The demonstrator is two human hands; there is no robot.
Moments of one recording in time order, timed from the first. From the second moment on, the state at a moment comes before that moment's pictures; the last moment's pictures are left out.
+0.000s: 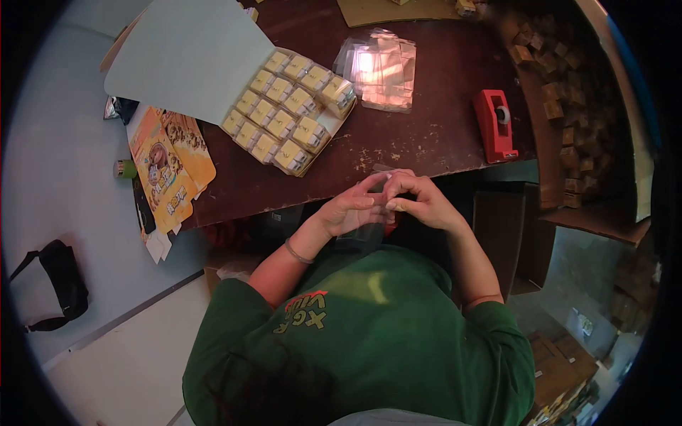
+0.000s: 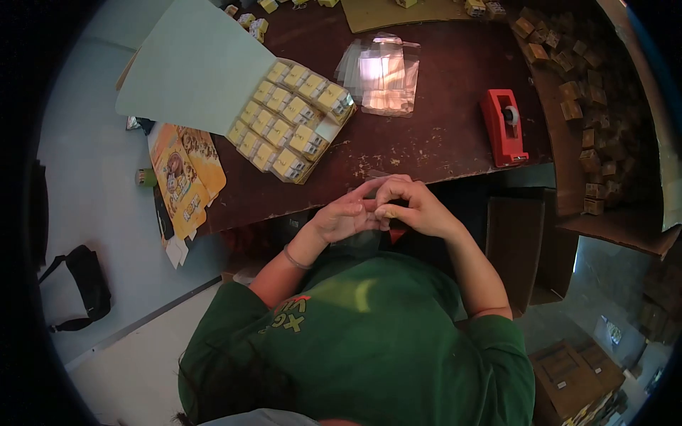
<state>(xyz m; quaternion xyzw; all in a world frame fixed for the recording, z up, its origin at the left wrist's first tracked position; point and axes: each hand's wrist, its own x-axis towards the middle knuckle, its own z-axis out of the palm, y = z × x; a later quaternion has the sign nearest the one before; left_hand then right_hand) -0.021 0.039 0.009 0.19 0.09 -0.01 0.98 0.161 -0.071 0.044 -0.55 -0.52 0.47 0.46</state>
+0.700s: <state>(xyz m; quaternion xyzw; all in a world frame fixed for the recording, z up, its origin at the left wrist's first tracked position) -0.073 0.015 0.007 0.33 0.33 0.06 0.88 0.099 -0.080 0.016 -0.64 -0.38 0.35 0.57</state>
